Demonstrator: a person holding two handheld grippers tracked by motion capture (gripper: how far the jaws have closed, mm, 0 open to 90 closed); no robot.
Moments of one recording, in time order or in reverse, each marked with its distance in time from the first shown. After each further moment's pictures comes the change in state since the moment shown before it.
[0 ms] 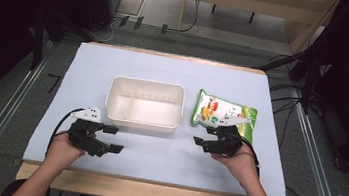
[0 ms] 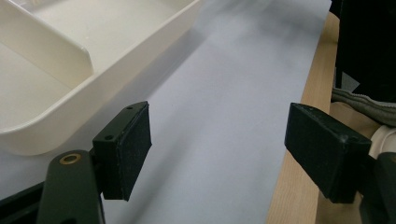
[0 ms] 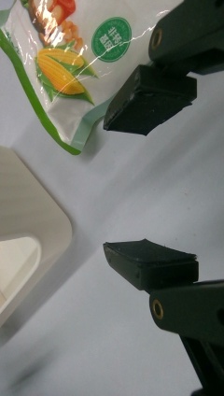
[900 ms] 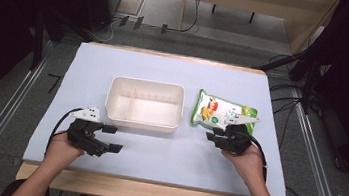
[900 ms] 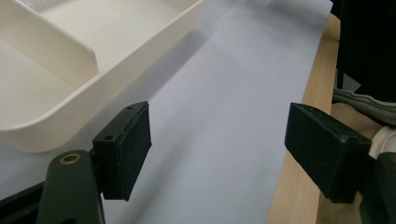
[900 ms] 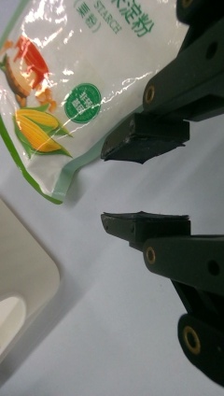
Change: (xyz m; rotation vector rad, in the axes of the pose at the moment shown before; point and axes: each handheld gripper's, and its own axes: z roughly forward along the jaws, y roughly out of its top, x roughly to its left) left arm 0.001 -0.001 -0.003 0.000 0.008 -0.001; right arm -0.026 -0.010 -0.008 0.014 -0.065 0.036
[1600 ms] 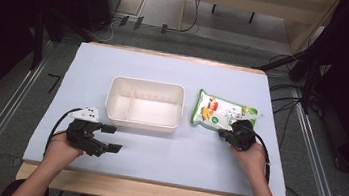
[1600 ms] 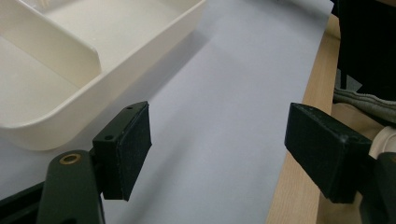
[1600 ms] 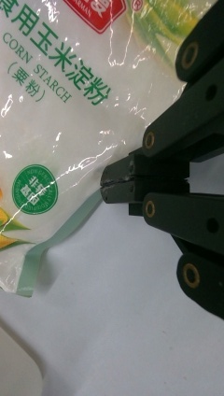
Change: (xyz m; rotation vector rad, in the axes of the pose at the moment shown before) left arm -0.001 -0.001 -0.002 -0.010 0.007 0.002; right arm -0.040 -0.013 0.017 0.087 -0.087 0.128
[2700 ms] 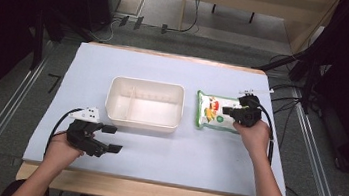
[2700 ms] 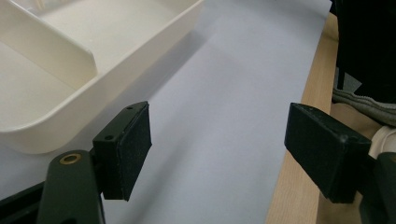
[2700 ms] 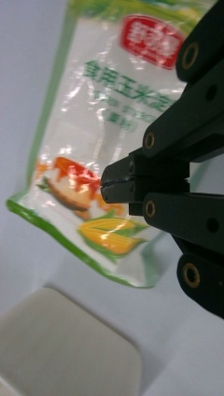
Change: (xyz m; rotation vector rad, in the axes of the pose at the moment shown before) left arm -0.001 0.000 0.001 0.006 -0.006 0.013; right arm -0.024 0.069 -0.010 -0.050 0.022 0.122
